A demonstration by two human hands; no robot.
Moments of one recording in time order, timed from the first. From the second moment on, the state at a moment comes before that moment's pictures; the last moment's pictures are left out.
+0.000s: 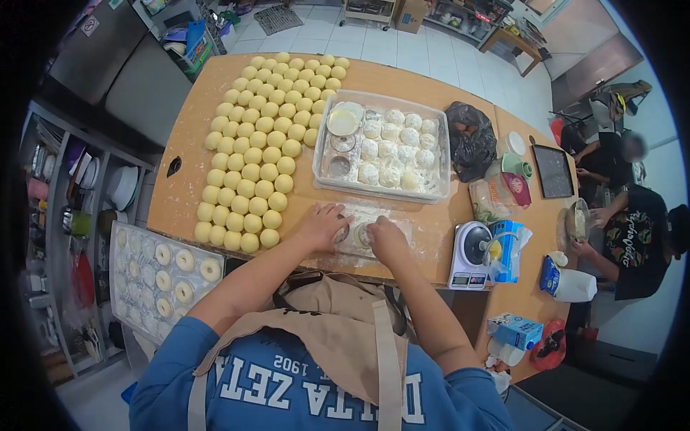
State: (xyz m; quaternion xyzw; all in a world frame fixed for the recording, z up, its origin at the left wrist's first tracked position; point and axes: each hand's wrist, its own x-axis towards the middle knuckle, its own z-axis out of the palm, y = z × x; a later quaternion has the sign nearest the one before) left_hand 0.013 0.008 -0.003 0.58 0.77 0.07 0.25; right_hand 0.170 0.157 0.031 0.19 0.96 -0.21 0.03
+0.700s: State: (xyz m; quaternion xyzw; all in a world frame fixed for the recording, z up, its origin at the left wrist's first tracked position) left_hand 0.013 0.007 -0.002 0.59 0.77 0.07 0.24; right_hand 0.160 0.144 0.031 0.19 0.96 -0.20 0.10
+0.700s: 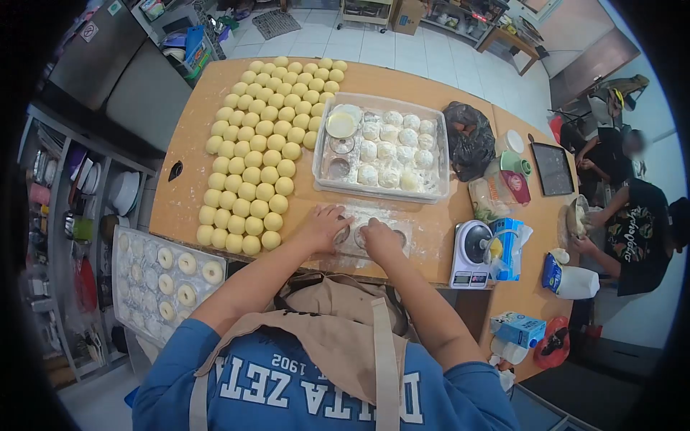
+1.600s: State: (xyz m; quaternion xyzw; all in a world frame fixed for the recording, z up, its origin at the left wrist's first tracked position) left_hand 0.014 0.008 -0.007 0.59 0.77 0.06 0.25; right_hand 0.161 0.143 0.025 0.16 0.97 -0.16 0.10
